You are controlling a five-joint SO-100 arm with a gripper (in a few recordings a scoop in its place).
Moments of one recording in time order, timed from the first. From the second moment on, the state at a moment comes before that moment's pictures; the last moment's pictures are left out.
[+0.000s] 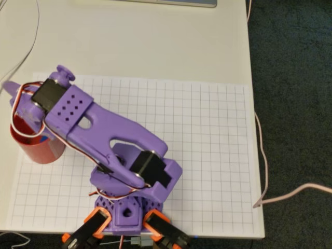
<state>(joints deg) -58.2 135.2 119.6 84.4 5.7</state>
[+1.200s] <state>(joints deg) -4.2 188.7 150.3 62.5 4.9</state>
